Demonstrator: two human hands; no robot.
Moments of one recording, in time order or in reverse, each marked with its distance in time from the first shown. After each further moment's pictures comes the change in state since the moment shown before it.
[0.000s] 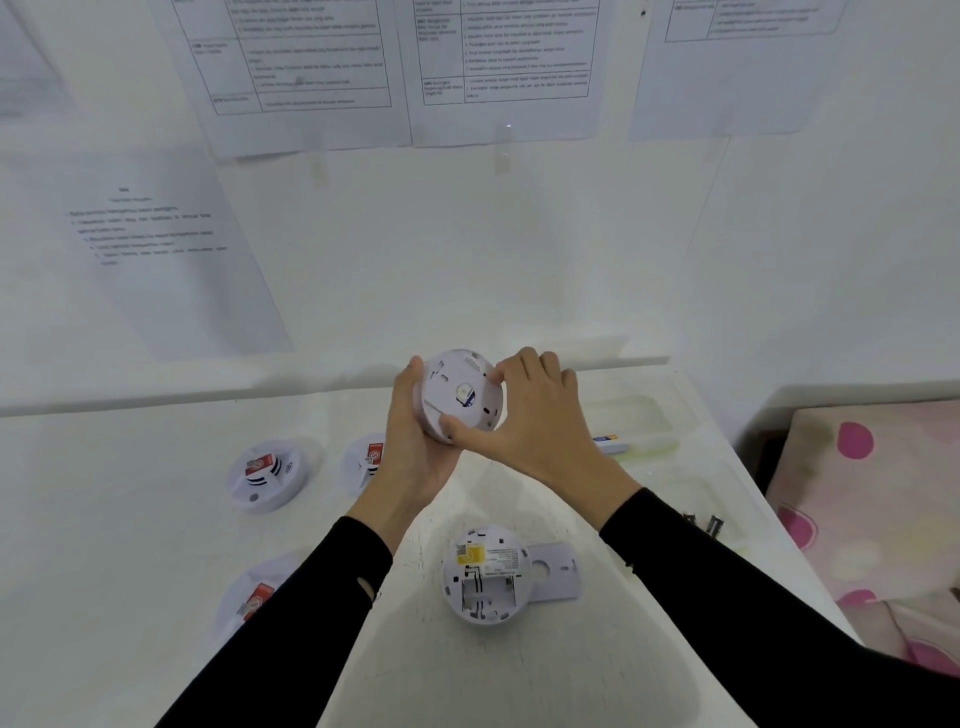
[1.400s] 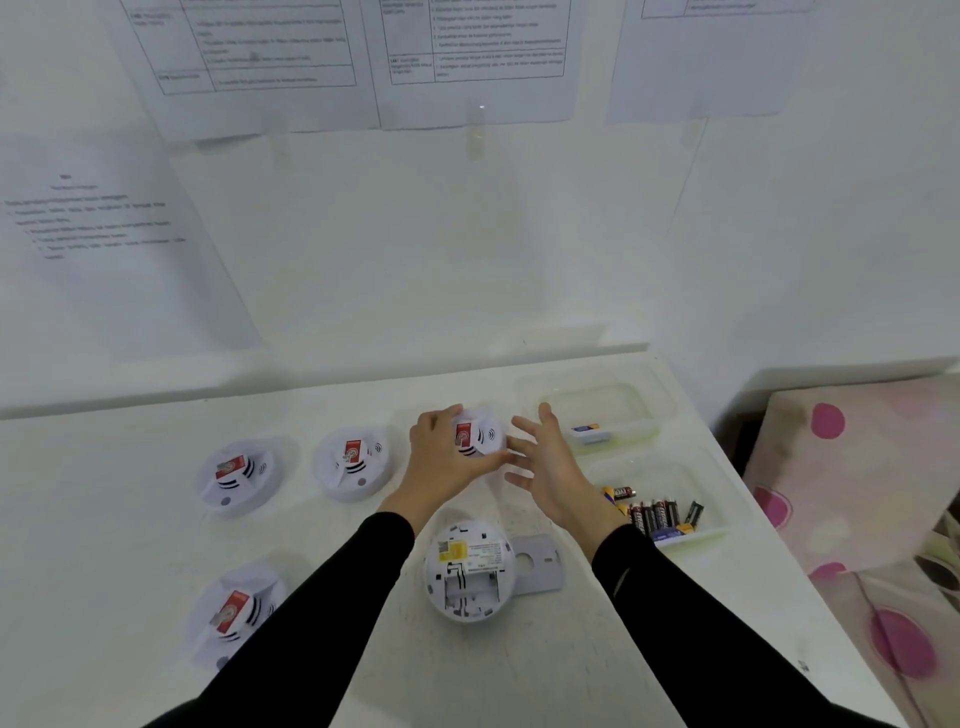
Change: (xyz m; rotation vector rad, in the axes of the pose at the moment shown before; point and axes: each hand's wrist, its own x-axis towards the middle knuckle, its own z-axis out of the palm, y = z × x) left_hand 0.055 -0.081 -0.050 1.392 0.054 0.220; right_hand -0.038 0.054 0.049 1.283 -0.338 1.112
